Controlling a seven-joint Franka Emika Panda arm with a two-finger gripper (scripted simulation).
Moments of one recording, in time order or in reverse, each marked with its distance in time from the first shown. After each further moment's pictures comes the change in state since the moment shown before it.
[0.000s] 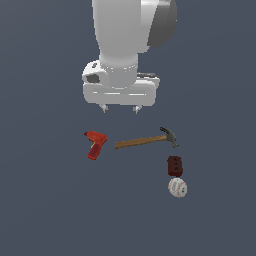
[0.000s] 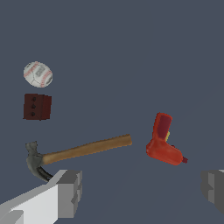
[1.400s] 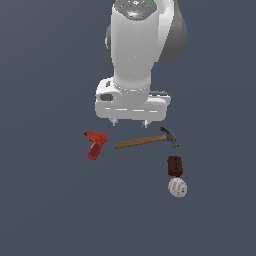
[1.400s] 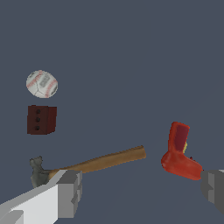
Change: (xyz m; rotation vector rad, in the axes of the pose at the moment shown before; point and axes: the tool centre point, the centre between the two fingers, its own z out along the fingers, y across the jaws) arm 0.030 -0.033 0.031 0.002 0.006 0.024
